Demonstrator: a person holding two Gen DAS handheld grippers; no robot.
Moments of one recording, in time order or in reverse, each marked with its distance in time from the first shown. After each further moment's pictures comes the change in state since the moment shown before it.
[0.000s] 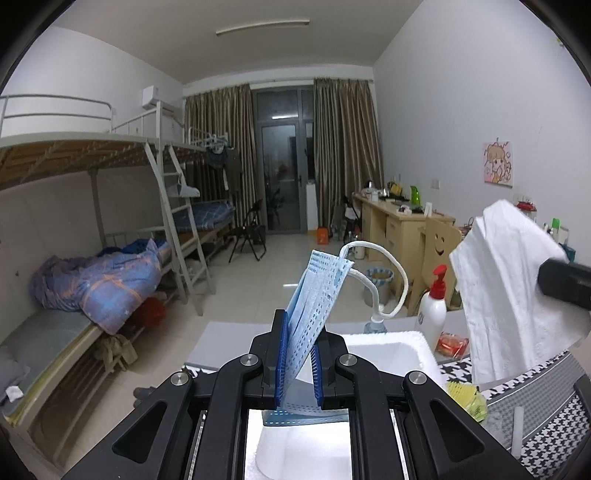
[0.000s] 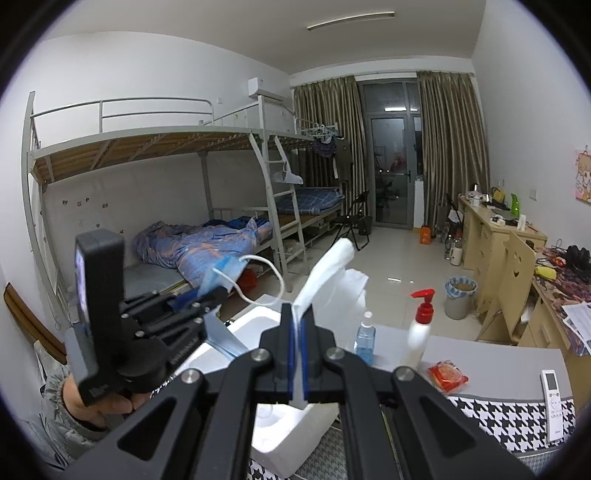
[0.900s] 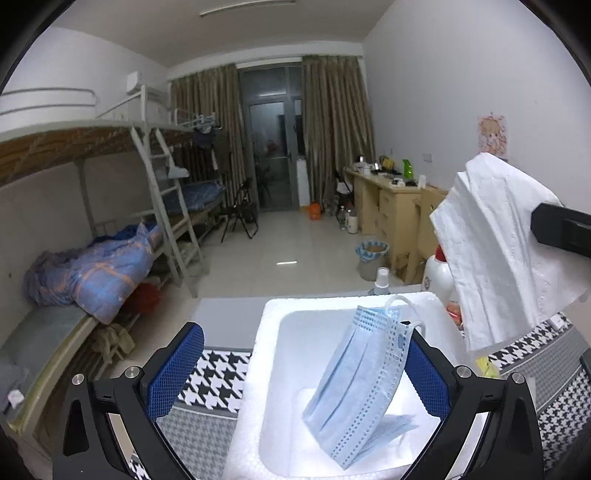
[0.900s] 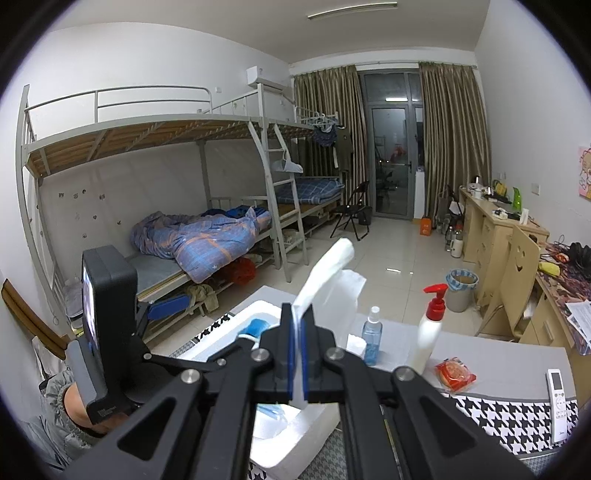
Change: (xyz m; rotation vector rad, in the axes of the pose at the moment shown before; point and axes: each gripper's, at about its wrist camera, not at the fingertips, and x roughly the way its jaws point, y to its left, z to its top) left arm 0.021 0.008 -0.016 0.036 0.090 -0.027; right arm 0.020 0.009 0.001 -0.002 0.043 -0.006
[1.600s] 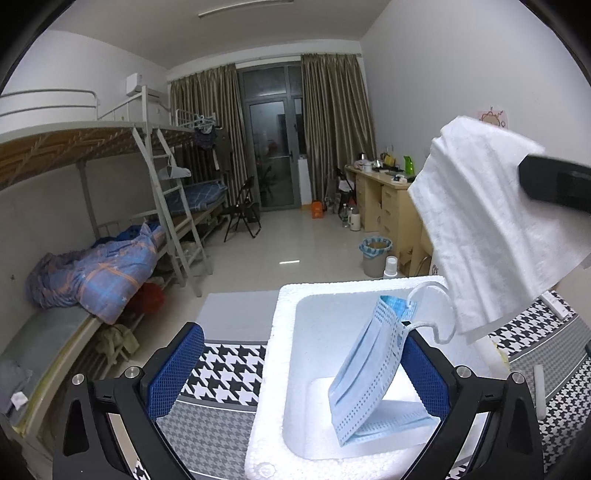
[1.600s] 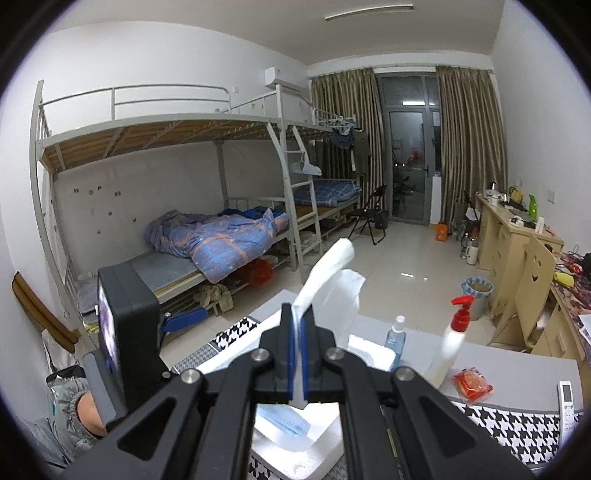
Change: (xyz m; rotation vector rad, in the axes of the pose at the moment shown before) left arm 0.001 0.006 -0.011 0.020 0.001 0.007; right arm 0.010 0.022 0.006 -0.030 0.001 0.063
